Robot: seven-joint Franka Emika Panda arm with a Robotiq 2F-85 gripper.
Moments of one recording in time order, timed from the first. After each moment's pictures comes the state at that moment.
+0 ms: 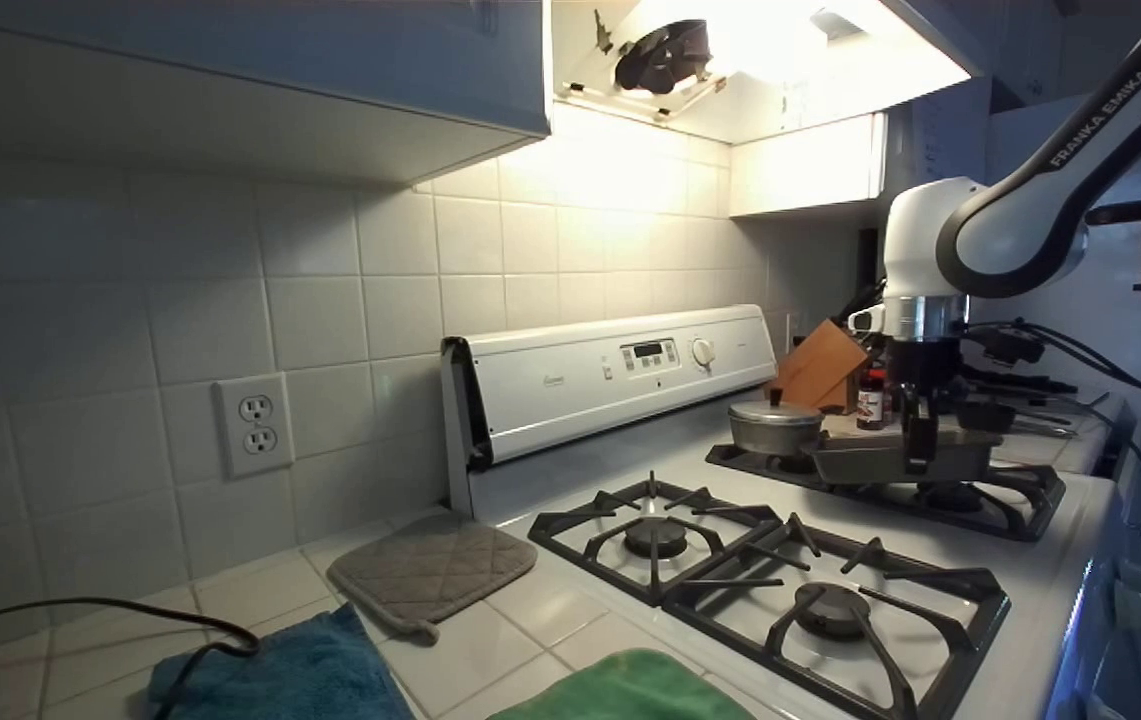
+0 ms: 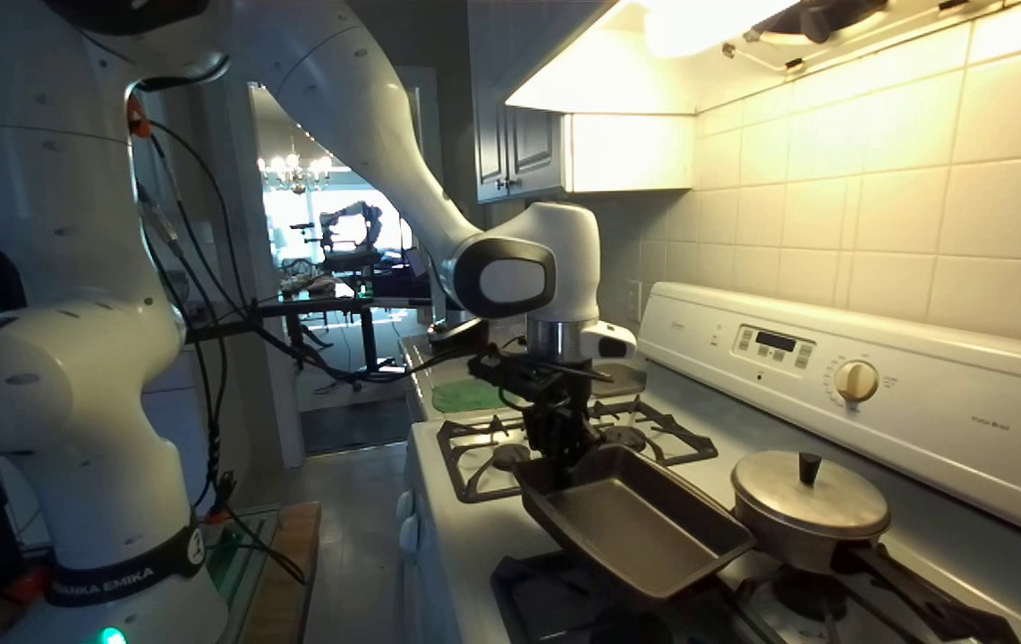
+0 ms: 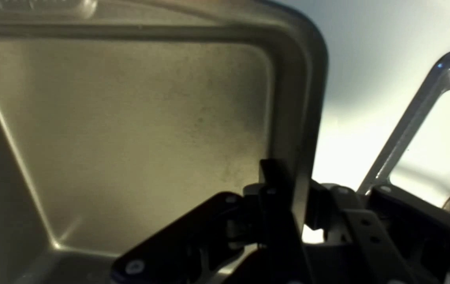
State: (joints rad) arm -0.01 0.06 0.01 -2.43 -0.03 2.49 -0.37
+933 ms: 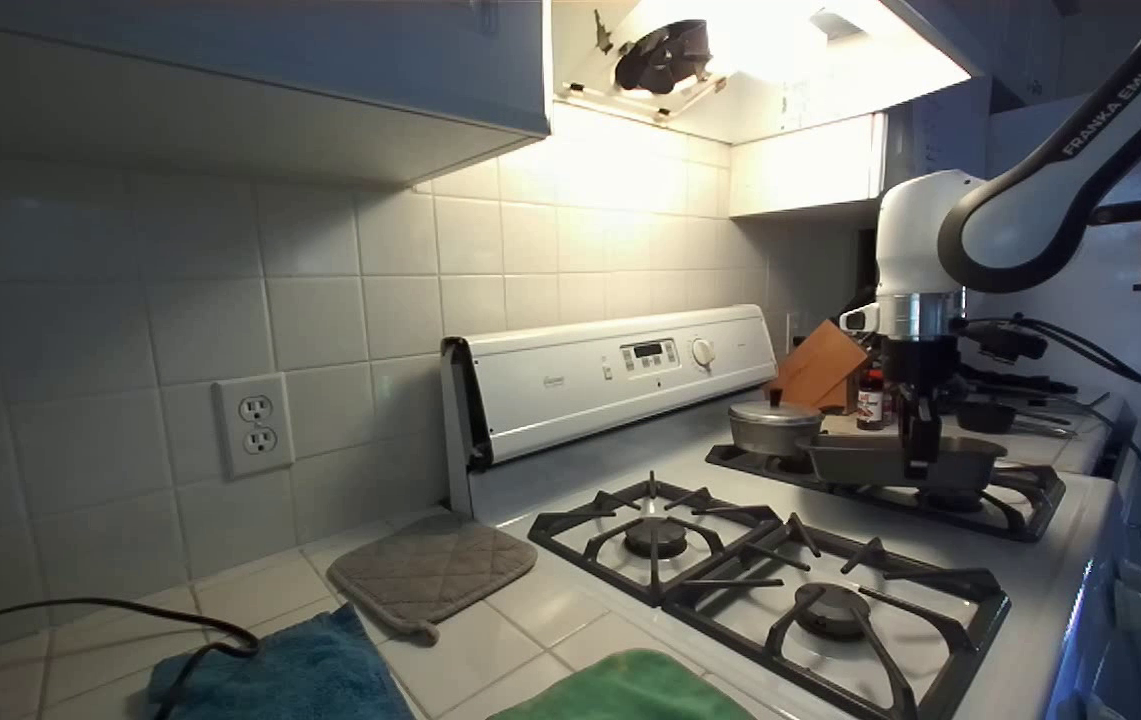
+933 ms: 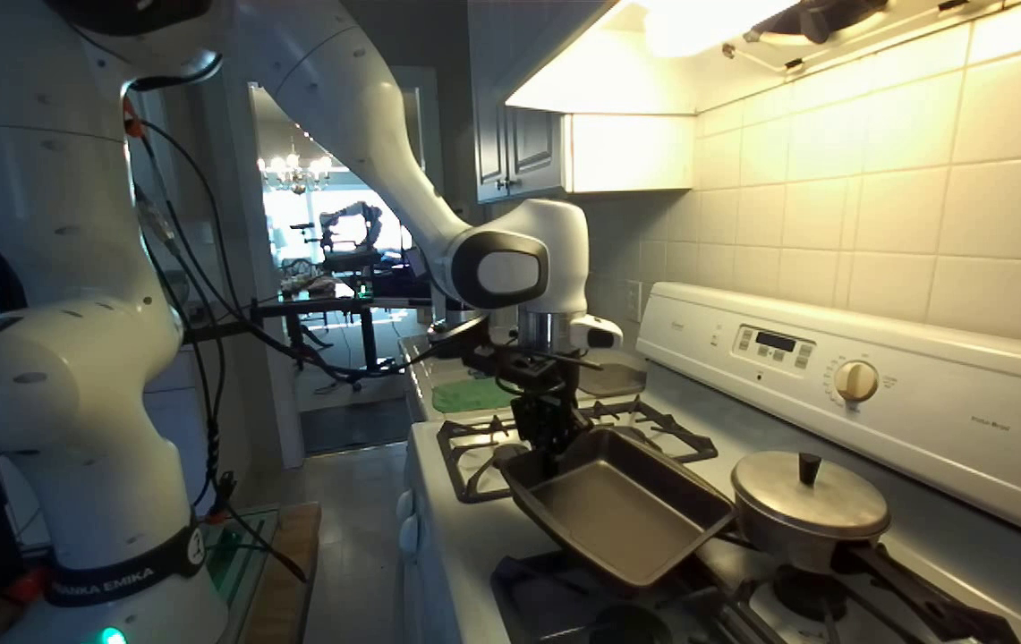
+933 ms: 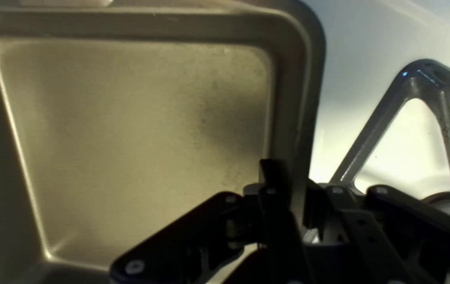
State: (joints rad) arm 0.03 0.05 0.04 -2.43 -0.05 2.45 -0.36
